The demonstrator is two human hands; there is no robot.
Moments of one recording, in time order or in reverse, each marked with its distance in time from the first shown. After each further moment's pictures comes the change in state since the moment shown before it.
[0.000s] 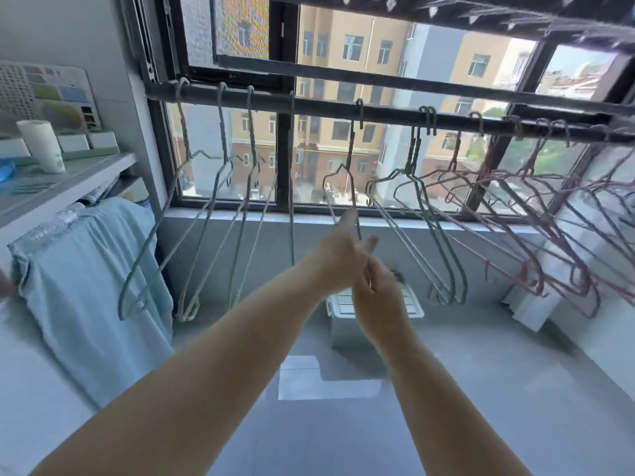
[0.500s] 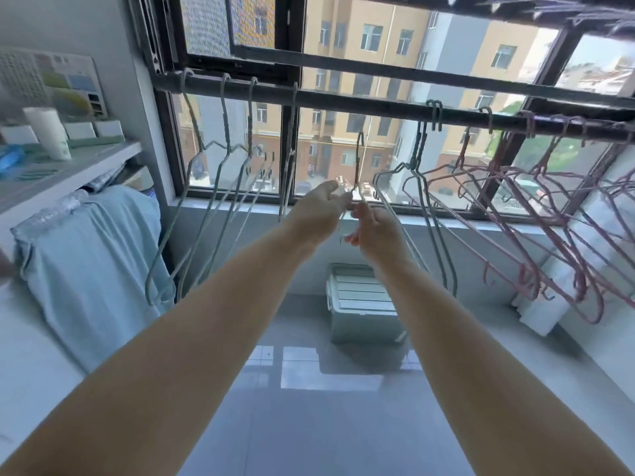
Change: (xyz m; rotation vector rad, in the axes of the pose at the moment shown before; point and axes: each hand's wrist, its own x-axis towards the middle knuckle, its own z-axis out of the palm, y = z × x) left_hand 0.049 0.008 0.002 -0.312 0.091 -0.163; right_hand 0.088 -0.001 -0.035 0.121 -0.068 0.121
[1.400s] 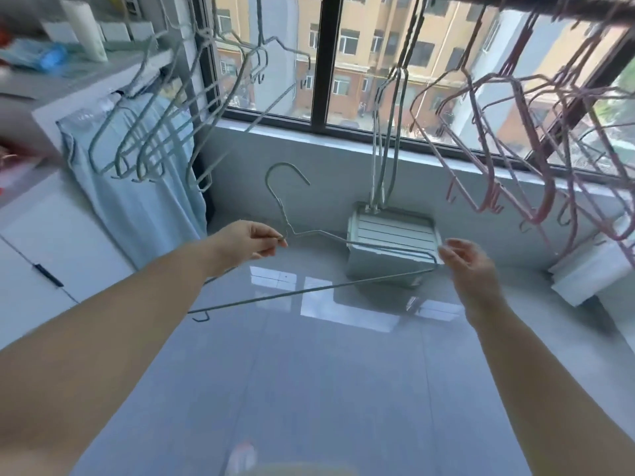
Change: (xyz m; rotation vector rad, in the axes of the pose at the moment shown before) left_hand -0.096 -0.152 -0.011 0.137 -0.040 -0.318; right_hand -0.065 0.180 -0.140 0.045 0.015 0.227
